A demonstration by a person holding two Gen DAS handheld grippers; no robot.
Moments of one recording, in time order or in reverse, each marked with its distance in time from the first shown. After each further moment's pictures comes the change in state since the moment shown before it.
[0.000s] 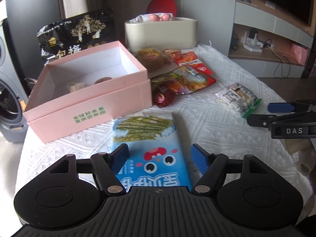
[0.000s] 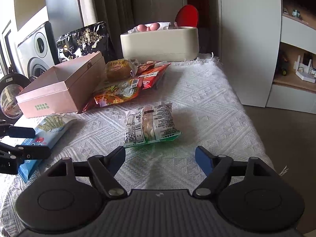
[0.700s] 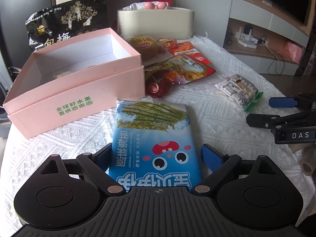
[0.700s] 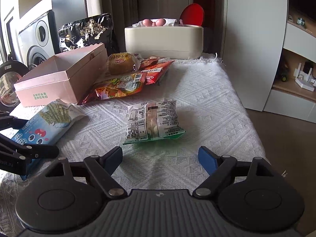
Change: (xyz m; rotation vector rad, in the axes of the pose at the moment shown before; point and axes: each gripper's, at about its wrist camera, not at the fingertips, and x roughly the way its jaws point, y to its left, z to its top) left arm 0.027 0.005 -0.003 -0.012 0.050 -0.098; right arm 0.003 0.011 0.000 -0.069 0.025 -0.020
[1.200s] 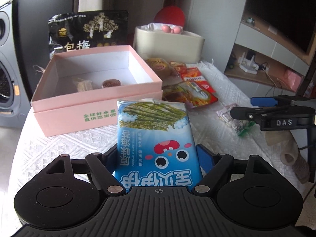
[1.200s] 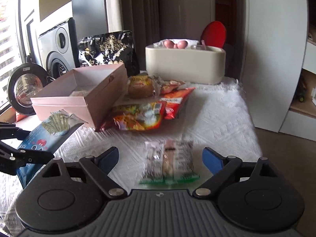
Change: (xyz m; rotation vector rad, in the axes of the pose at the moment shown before) left arm -0.046 0.029 0.004 -0.135 -0.100 -0.034; right arm 0.008 0.006 0.059 -0.054 -0.074 0.159
